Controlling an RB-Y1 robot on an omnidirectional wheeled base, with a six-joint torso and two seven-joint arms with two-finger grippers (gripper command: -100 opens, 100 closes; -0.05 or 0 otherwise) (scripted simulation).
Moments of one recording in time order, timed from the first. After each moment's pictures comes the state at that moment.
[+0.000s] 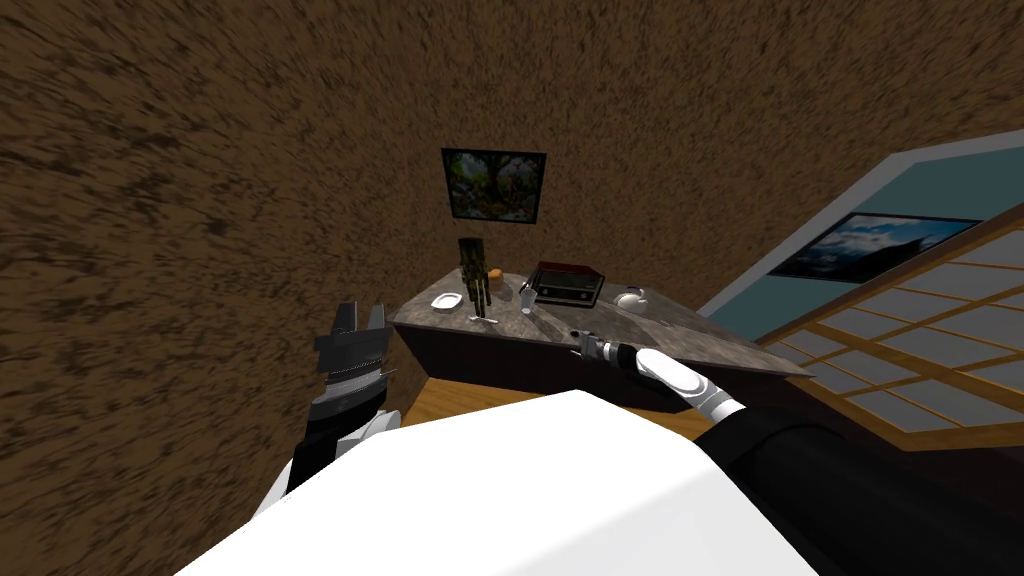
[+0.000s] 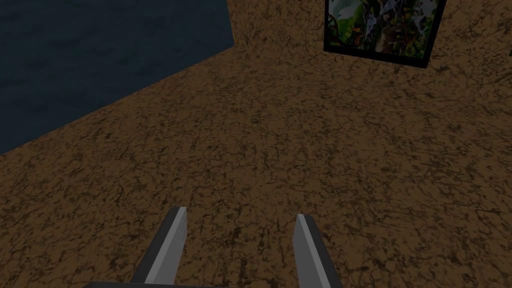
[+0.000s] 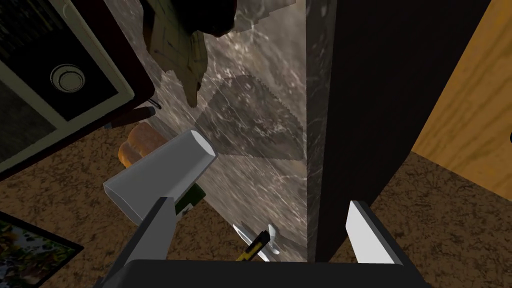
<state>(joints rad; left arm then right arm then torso) 0.53 0.02 0.02 -2.20 0.02 -0.64 0.13 0.54 -1.05 -0.10 -1.81 1.36 -0.48 0.32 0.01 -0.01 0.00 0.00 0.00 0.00</state>
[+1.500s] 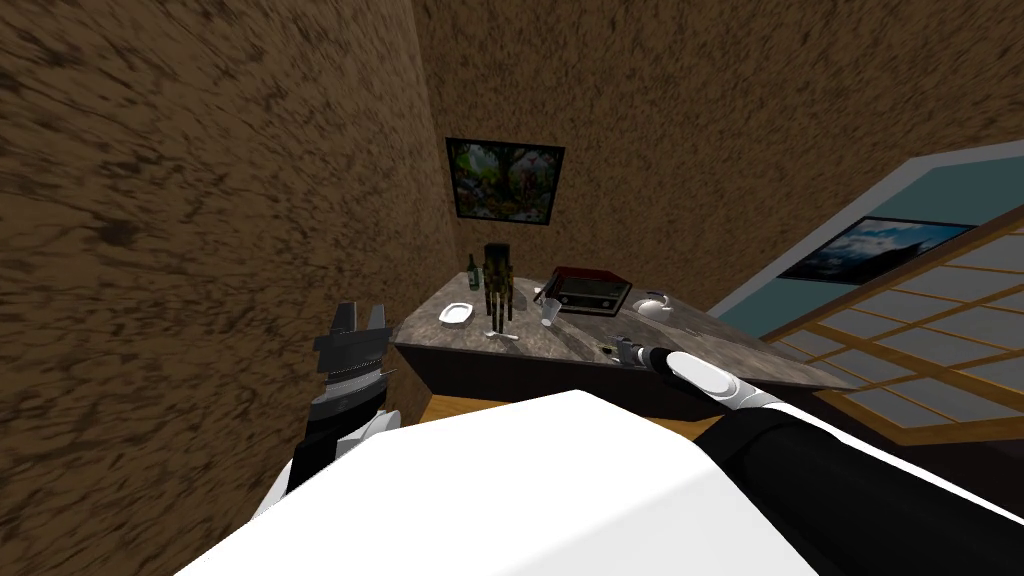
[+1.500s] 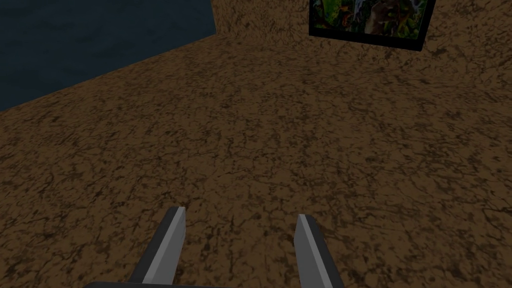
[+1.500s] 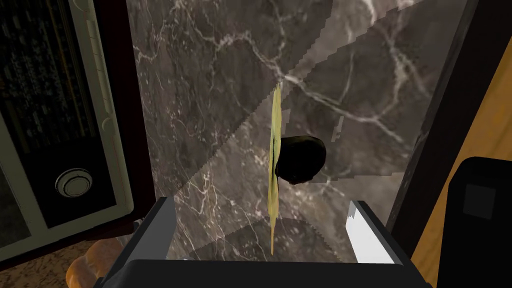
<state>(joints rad) 0.53 0.02 0.02 -2.20 0.02 -0.64 0.13 0.62 -1.16 -0.22 -1.55 1.57 -0.46 0.38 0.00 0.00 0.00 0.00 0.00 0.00</state>
